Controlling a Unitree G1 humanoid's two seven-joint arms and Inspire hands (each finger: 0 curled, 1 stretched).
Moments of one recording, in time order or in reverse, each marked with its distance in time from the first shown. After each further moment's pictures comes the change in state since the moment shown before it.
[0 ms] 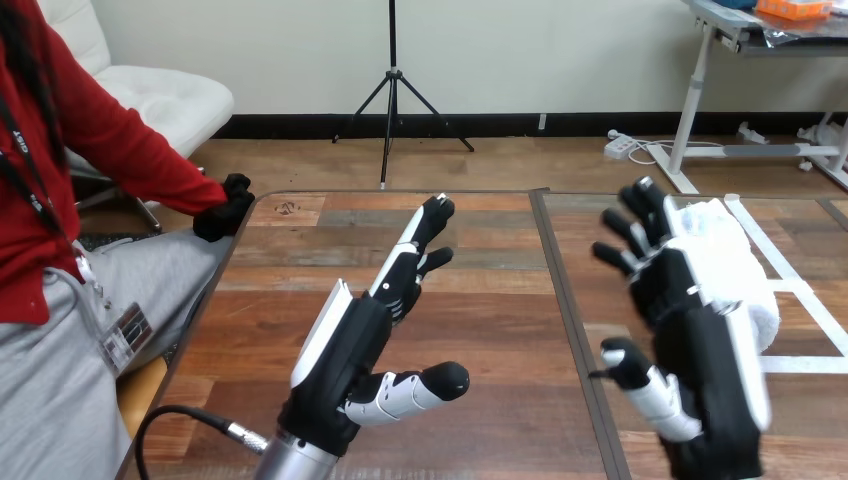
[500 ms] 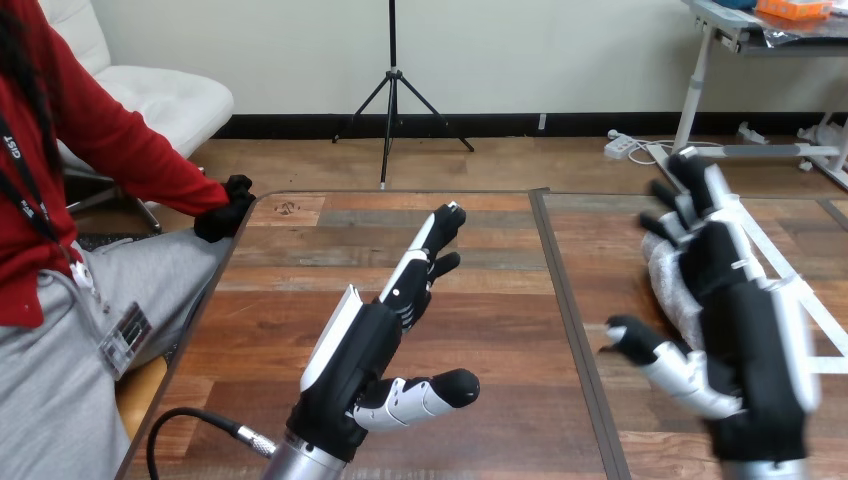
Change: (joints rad) left arm 0.000 -0.014 -0.004 0.023 -0.012 0.000 -0.030; right arm -0.012 -0.046 -0.067 -0.096 -0.001 0.067 -0.031
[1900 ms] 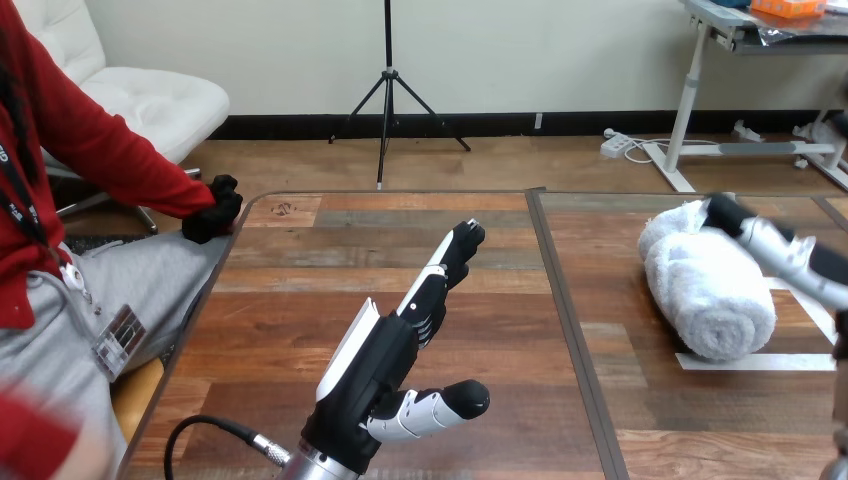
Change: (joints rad) left arm -0.001 -0.030 0.000 0.053 -0.020 -0.008 -0.061; right arm -0.194 -0.129 -0.200 -0.075 -0.138 0.308 -0.210
